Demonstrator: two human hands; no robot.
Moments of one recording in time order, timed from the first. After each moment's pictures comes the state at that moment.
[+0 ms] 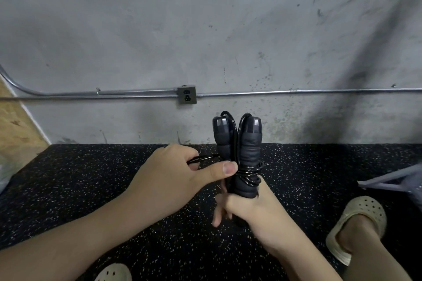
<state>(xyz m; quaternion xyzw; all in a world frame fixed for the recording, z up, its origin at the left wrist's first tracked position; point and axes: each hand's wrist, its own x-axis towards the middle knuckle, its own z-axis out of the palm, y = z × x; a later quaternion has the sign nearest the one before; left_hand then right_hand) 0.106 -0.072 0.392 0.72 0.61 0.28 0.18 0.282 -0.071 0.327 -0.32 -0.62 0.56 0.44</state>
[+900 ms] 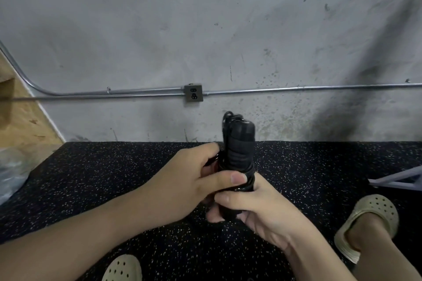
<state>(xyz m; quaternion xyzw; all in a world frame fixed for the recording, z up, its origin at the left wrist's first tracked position) 0.115 -0.087 0.389 0.74 0.47 0.29 0.37 0.287 -0.079 0.339 -0.23 -0.53 0.73 0.36</state>
